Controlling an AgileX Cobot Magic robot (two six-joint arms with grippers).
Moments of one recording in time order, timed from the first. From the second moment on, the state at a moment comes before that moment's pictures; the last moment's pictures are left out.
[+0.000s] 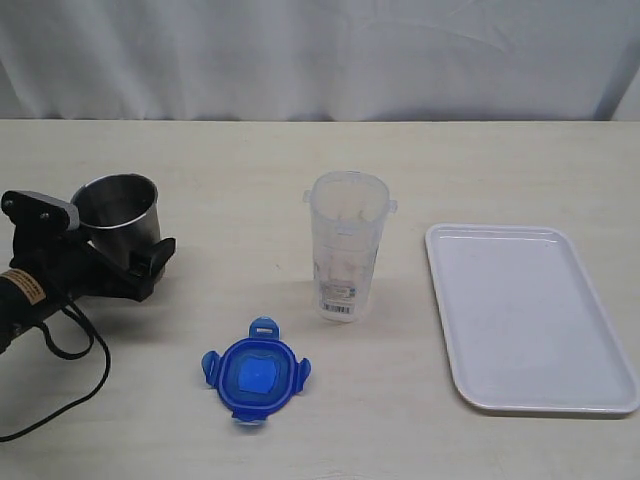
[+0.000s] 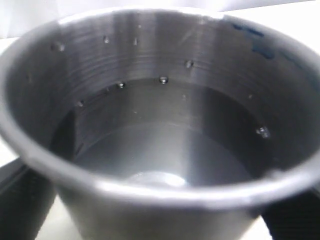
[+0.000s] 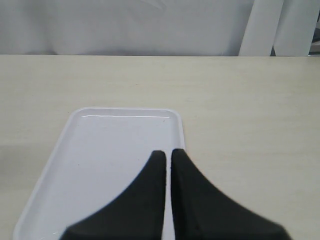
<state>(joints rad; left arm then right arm) -0.05 2.14 -0.52 0.41 -1.21 -0.05 -0.03 0.00 0.00 -0.17 0.35 0.12</state>
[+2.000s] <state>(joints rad) -0.10 1.88 -0.80 0.78 -1.00 -0.46 -0.03 0.00 0.00 -0.17 0.35 0.12</state>
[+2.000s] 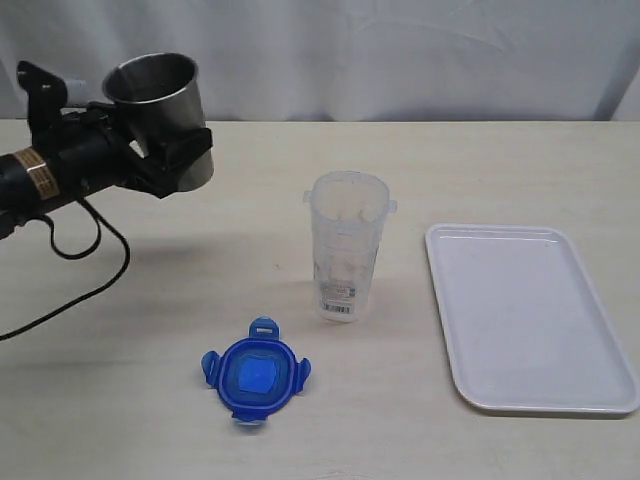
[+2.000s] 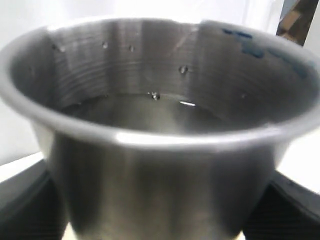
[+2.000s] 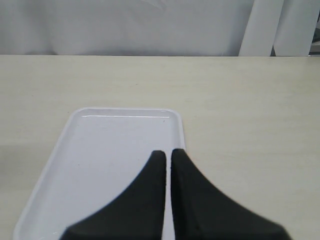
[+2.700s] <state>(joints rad) -0.35 1.88 -1.05 0.88 -0.65 -0.41 -0.03 0.00 0.00 -0.17 0.35 0.12</state>
